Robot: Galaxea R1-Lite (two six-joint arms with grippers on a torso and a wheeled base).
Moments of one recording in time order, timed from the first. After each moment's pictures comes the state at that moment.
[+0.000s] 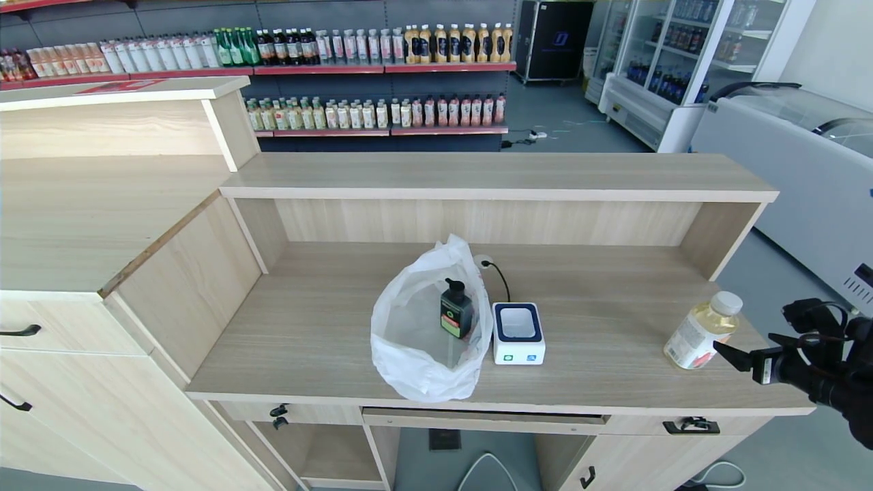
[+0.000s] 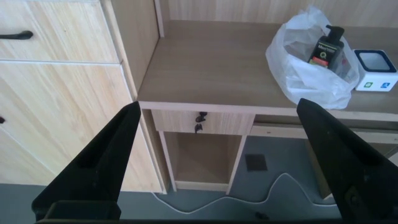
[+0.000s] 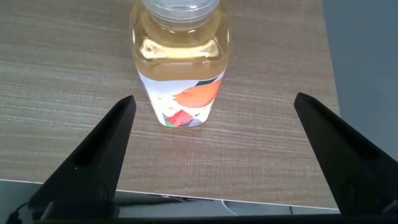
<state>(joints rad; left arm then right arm) 0.00 0.00 0.00 0.00 0.00 -0.01 -0.50 2.25 -0.59 -1.30 0.48 -0.34</state>
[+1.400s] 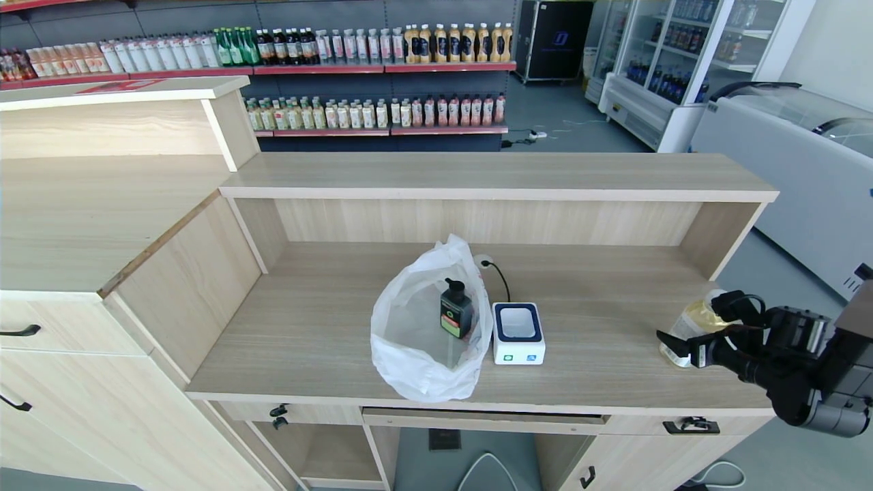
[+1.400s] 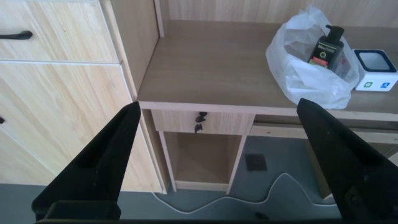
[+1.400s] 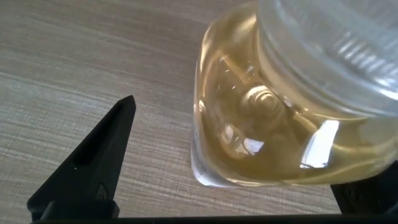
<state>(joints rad) 0.00 0.00 0.00 0.00 0.00 -0.01 -0.34 2.44 -0.82 -1.29 0.44 -0.33</state>
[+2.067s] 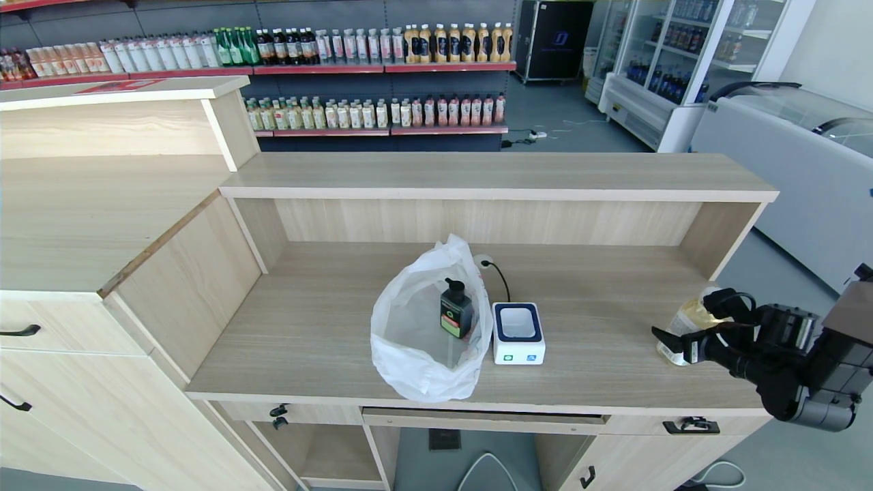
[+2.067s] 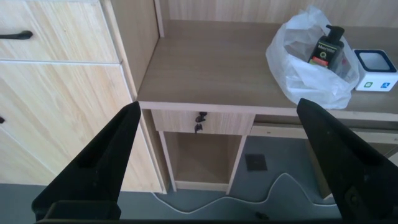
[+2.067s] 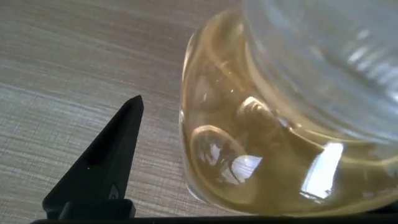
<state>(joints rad) 0.00 0.00 0.00 0.00 0.00 -0.01 -0.32 2.48 -0.89 -1.29 0.44 -0.33</state>
